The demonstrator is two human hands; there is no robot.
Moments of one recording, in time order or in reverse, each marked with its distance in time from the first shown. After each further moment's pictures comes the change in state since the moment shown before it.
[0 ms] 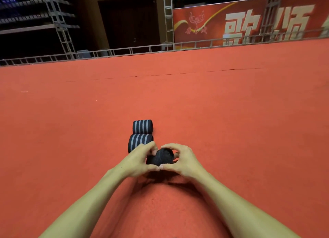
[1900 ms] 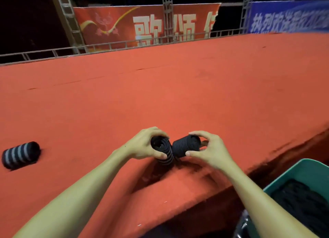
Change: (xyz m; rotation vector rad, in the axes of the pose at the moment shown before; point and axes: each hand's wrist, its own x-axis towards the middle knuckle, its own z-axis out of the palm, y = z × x) left_hand 0.127 0.272 0.167 0.071 -0.299 0.349; right_hand -0.250 0.061 -0.291 -0.192 0.630 0.258
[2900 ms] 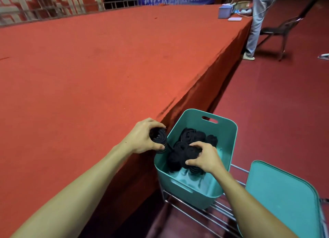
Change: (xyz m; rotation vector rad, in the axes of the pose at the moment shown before) left_hand 0.096 0.222 0.195 -0.072 -0.248 0.504; right_hand -0.209 0.140 -0.178 -0.345 0.341 0.712
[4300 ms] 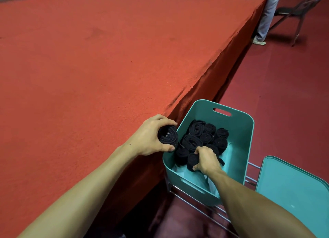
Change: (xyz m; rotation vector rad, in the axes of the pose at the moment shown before) left_hand -0.003 -0.012 0.005 -0.113 -0.040 0.042; right_hand 0.025 0.025 0.061 -0.345 -0.203 0.151
